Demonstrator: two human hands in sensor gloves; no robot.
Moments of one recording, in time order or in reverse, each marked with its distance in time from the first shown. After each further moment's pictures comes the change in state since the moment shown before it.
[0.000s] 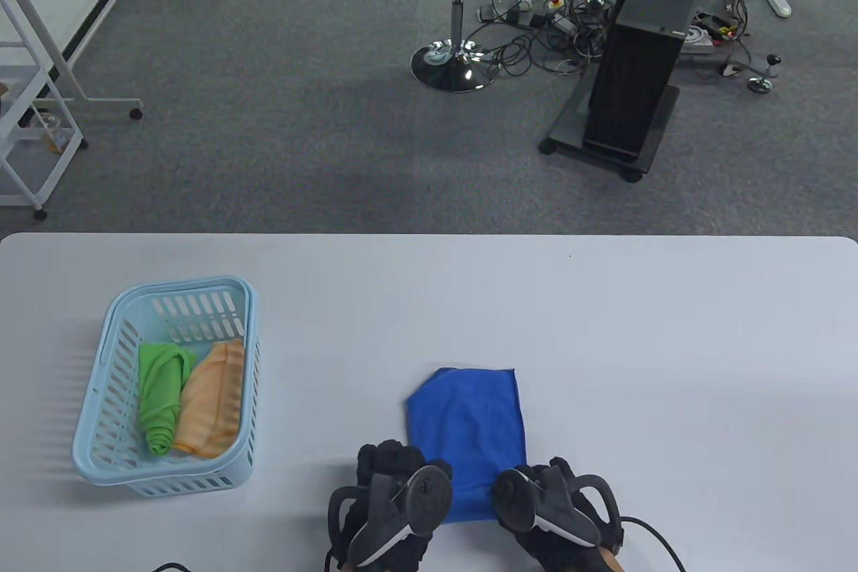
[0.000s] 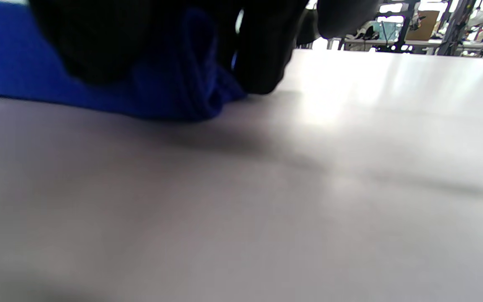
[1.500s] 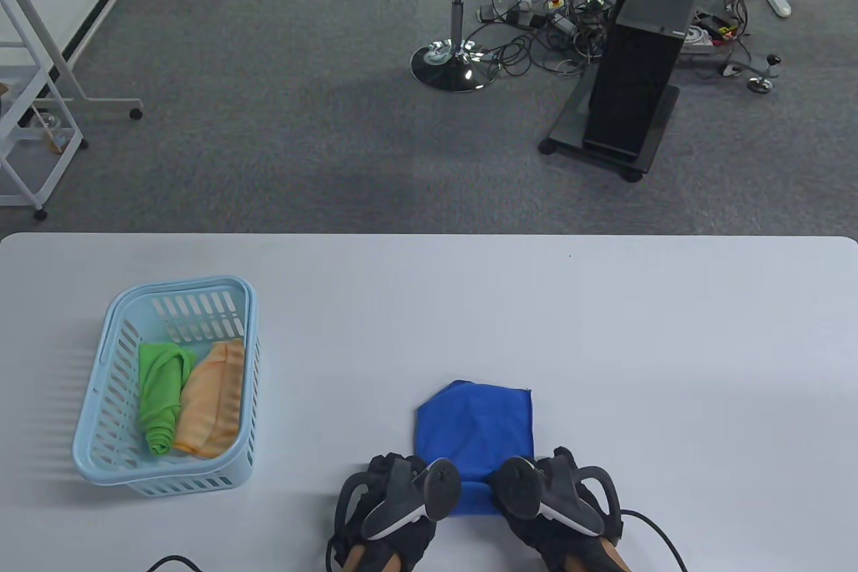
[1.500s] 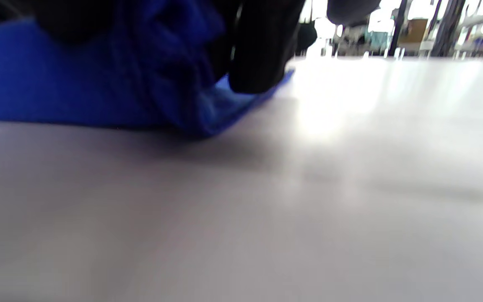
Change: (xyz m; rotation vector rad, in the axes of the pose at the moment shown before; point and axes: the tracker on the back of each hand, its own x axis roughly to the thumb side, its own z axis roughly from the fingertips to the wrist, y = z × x) left_hand -0.010 -0.046 -0.024 -0.197 0.067 -0.129; right_hand -0.005 -0.007 -0.004 -0.113 0.006 -0.051
